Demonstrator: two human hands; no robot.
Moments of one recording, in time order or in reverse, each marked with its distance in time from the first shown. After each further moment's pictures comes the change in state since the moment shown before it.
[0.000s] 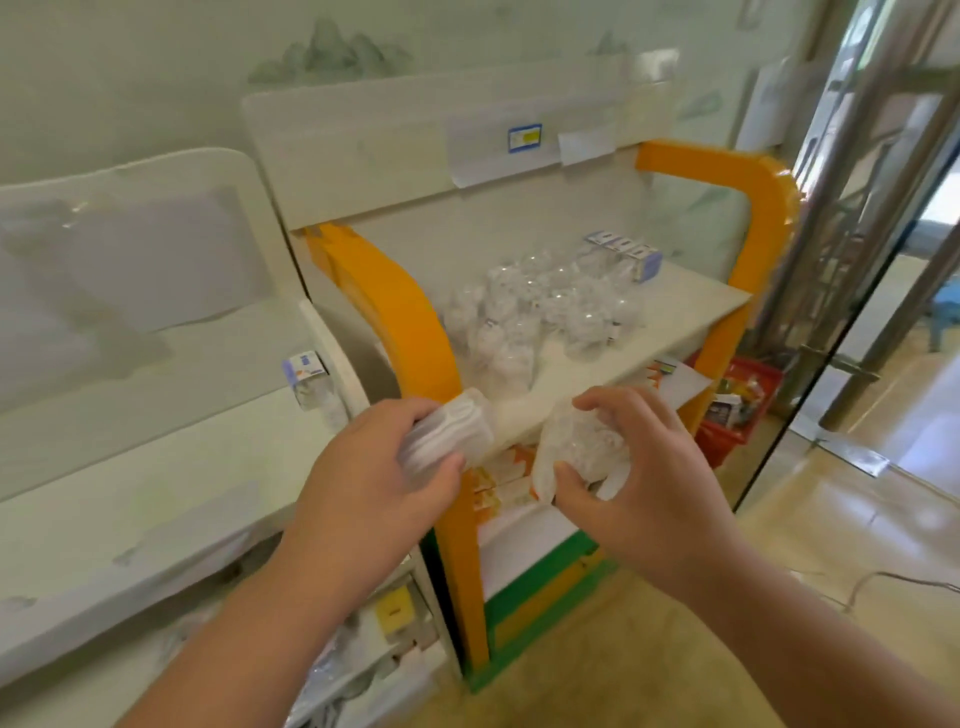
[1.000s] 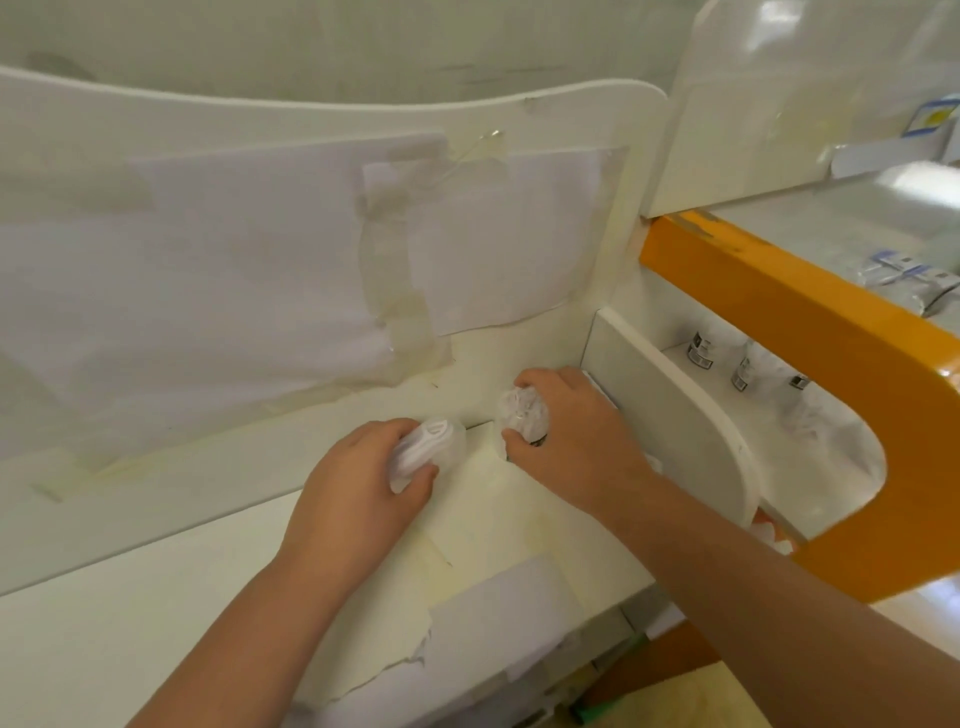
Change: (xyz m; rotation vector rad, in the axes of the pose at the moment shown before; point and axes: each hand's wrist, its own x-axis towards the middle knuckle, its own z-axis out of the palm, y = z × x) left_hand 0.056 -0.371 -0.157 0.161 0.037 -0.236; right_hand 0.204 -0.165 0.374 -0.166 -0.224 -0.100
